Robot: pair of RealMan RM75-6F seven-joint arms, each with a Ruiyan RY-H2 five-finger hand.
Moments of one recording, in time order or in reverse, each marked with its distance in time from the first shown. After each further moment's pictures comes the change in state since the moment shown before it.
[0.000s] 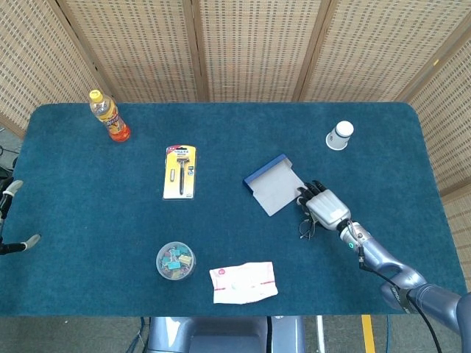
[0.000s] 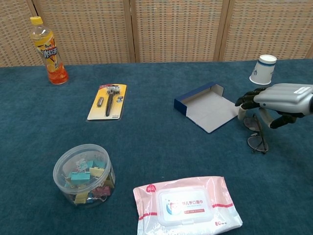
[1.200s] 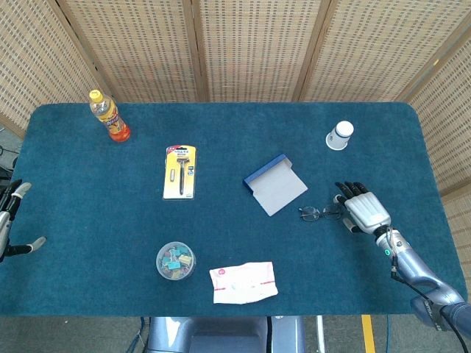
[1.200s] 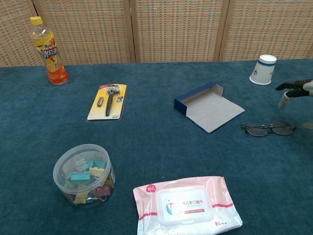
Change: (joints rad) left arm -0.008 -0.007 0.009 -0.020 0.012 -0.008 0.040; right arm -0.127 0.106 -0.025 -0.016 0.055 0.135 0.091
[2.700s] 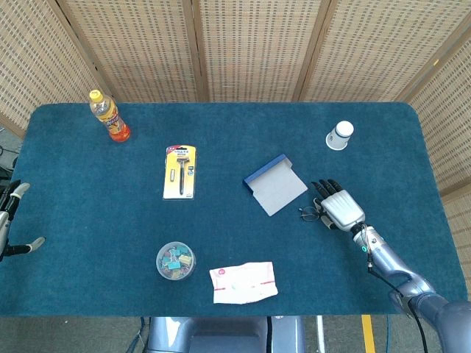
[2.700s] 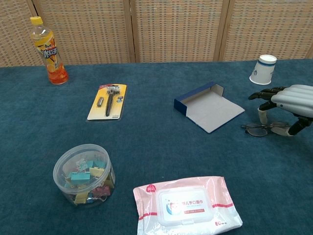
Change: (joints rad) left arm -0.004 0.003 0.000 0.004 -0.021 -0.015 -0.006; right arm 0.041 -0.261 -0.038 0.365 -0.135 0.075 0.095
